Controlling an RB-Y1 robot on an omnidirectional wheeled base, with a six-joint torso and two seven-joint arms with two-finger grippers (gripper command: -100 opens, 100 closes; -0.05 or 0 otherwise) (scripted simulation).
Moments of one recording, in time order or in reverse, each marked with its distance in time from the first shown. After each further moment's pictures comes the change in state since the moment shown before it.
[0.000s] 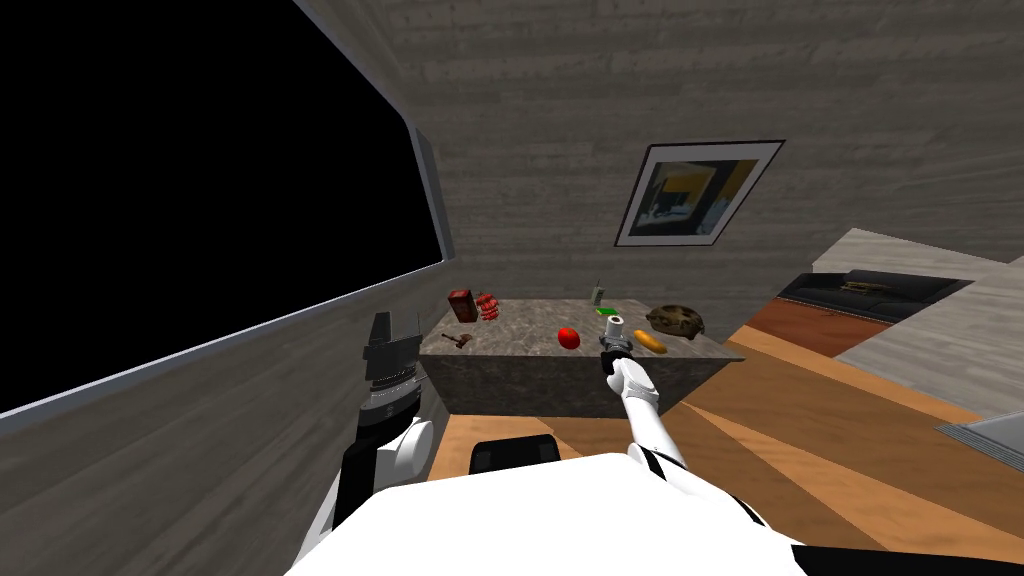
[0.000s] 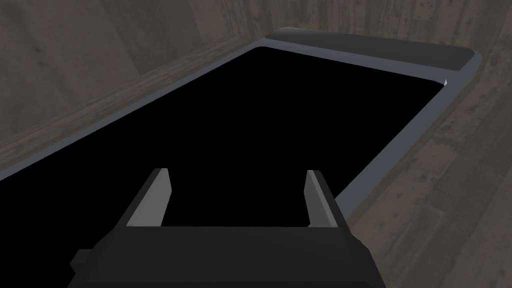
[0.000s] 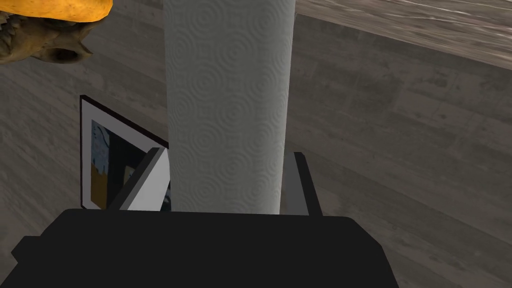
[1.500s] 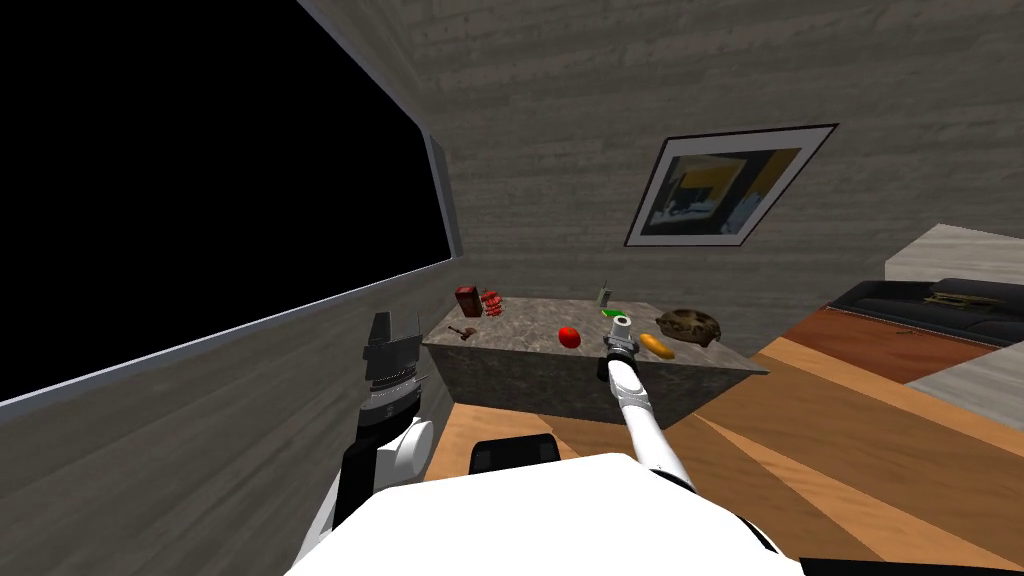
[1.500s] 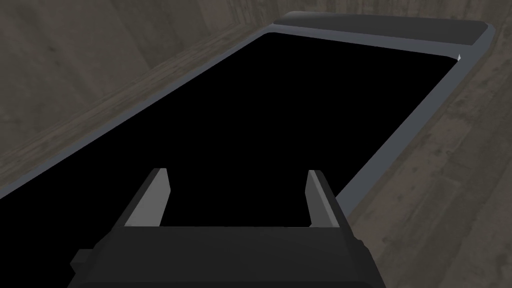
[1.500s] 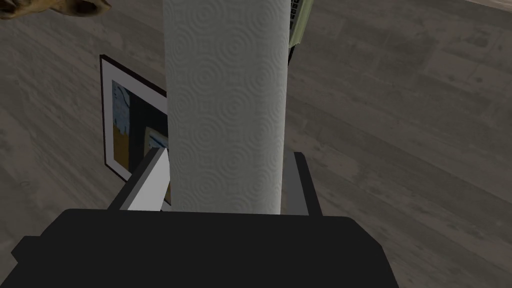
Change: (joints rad) left arm 0.000 0.000 0.000 0.000 0.000 0.000 0.000; right arm 0.079 0.031 0.098 -0.109 0.402 0.200 -0.451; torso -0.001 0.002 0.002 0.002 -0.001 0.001
